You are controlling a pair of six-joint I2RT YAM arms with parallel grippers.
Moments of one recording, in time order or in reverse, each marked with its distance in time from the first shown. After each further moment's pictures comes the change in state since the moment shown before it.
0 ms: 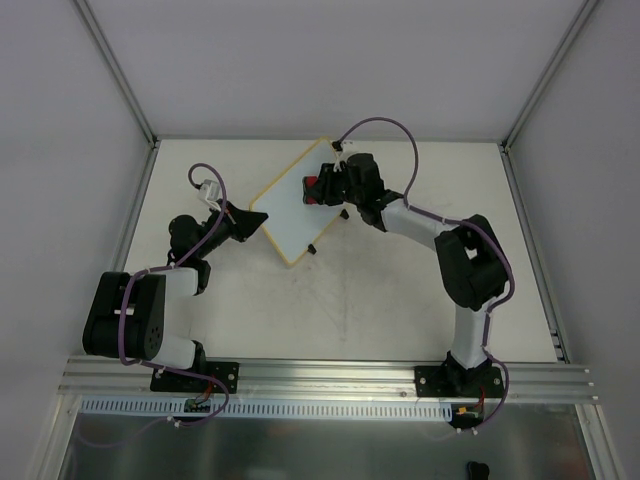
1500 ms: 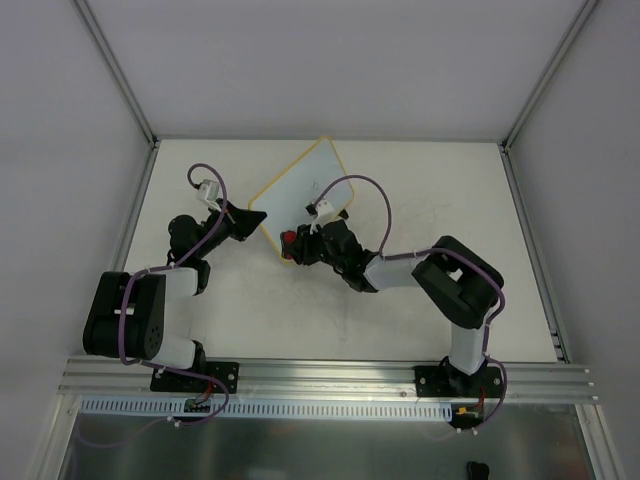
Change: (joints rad) left arm 0.002 0.002 0.000 0.006 -0.018 0.018; right arm 0.320 -0.053 -0.416 0.406 0.237 0.021
